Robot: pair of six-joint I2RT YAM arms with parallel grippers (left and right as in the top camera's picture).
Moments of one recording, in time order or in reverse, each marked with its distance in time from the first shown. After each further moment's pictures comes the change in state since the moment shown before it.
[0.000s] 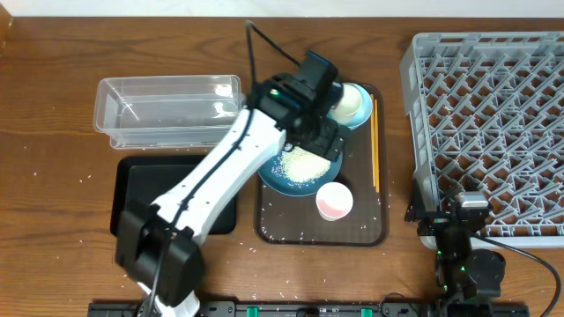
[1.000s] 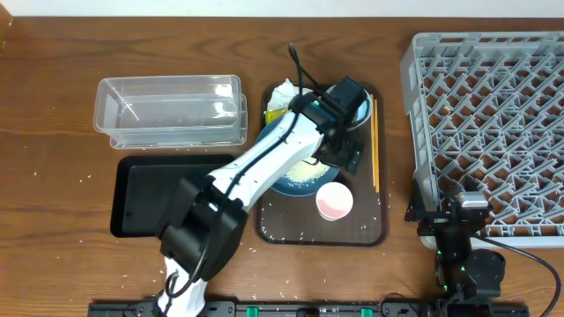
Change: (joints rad) left arm -0.074 0.181 0.000 0.069 -0.014 -0.165; right arm 0.000 0.000 0.000 0.000 0.000 0.000
